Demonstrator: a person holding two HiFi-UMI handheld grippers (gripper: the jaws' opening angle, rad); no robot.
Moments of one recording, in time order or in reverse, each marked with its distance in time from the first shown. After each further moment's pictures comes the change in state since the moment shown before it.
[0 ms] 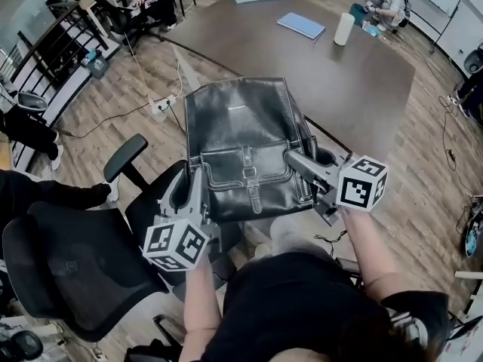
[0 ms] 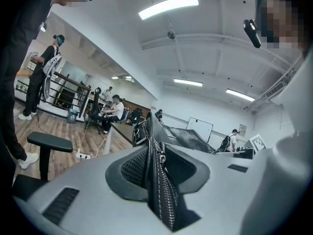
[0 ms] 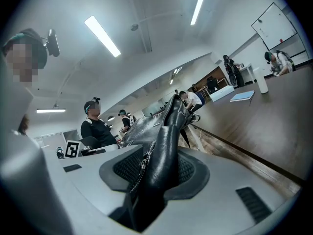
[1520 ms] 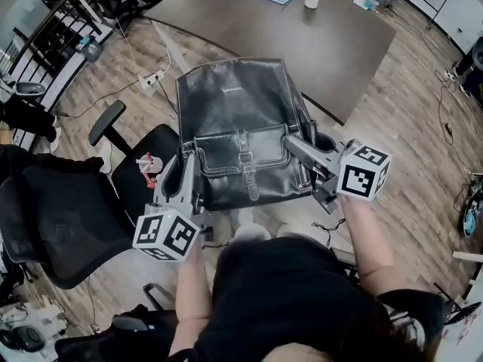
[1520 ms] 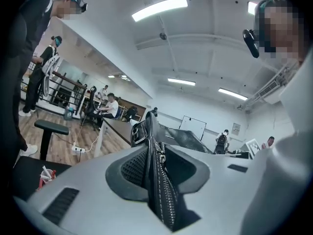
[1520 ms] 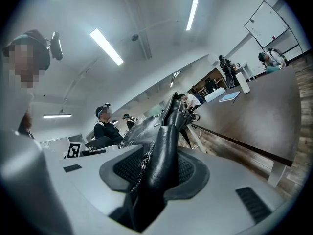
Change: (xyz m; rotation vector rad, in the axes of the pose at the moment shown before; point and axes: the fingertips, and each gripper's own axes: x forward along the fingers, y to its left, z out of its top) left arm -0.063 -0.142 -0.051 0.000 0.016 -0.034; right arm -0.163 0.006 -0.022 0.048 -0.034 0.026
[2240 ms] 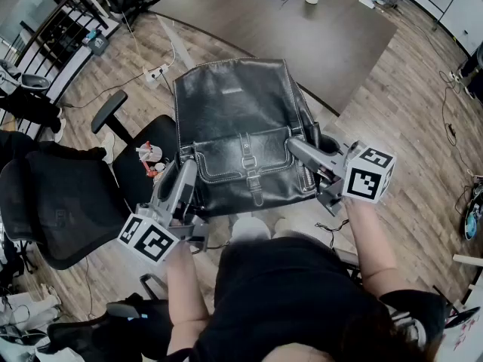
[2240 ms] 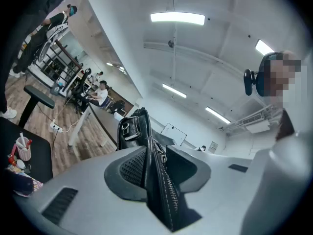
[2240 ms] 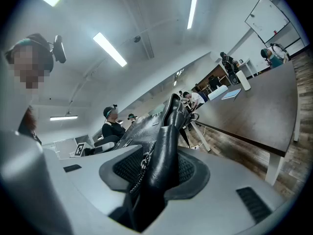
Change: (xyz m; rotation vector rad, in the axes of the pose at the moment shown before) left arm -0.048 -0.049 -0.007 -0.235 -0.020 -0.231; right arm -0.051 0.019 -0.014 0.013 0.011 0.053
